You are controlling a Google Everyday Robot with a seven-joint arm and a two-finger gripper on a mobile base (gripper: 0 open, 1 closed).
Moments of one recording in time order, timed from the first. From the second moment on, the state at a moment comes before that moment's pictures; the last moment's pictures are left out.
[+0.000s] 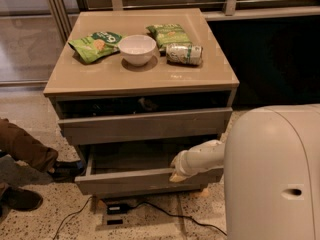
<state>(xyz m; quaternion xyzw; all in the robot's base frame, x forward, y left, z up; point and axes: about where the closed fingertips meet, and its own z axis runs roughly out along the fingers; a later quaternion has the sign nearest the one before) 0.594 -0.068 0.416 -0.66 0.71 0.01 0.24</state>
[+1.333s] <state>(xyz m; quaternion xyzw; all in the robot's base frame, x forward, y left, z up) 0.586 -0.073 0.430 -0.66 0.71 0.01 0.24</state>
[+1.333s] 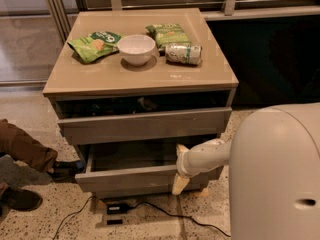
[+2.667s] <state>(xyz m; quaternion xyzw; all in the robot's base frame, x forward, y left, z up) 0.518 -0.086 0.485 -0.65 0.74 0.05 0.19</state>
